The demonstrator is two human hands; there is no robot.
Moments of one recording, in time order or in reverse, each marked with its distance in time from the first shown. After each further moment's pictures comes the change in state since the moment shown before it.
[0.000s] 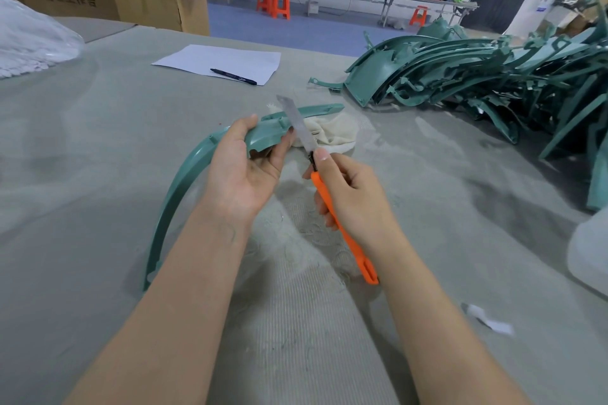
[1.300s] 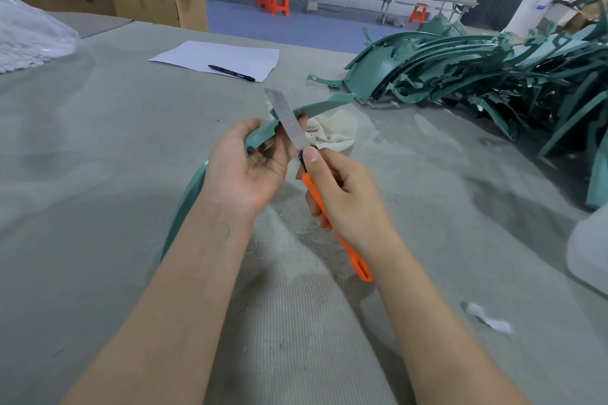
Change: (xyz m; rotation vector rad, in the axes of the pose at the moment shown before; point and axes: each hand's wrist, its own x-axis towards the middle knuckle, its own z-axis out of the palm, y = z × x) left_hand -0.013 0.000 0.010 -0.175 -0.023 -0.133; right_hand 0.001 0.007 0.006 -0.052 -0.041 -0.173
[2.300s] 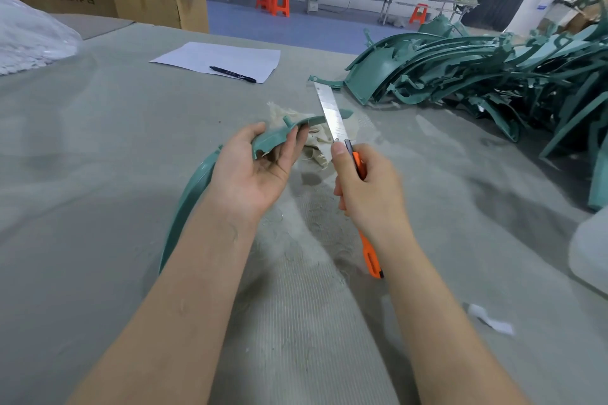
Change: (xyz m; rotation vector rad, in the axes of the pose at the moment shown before) left_hand 0.009 0.000 -0.008 0.040 0.014 -0.051; right_hand 0.007 0.003 -0.014 -0.181 0.269 0.105
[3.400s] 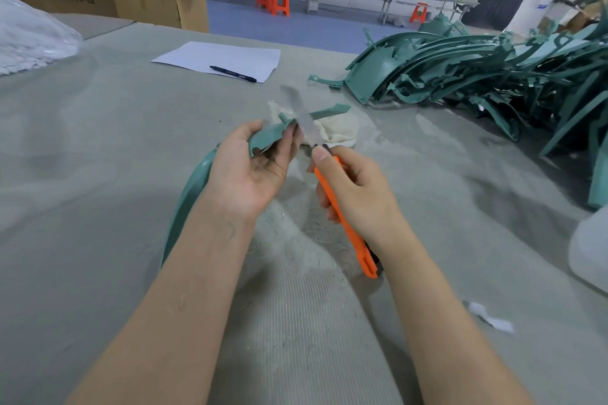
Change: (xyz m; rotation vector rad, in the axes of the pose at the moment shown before) left_hand -0.001 0.002 0.000 0.044 0.006 0.030; right_hand -0.008 -0.011 -0.002 0.217 -0.264 -0.001
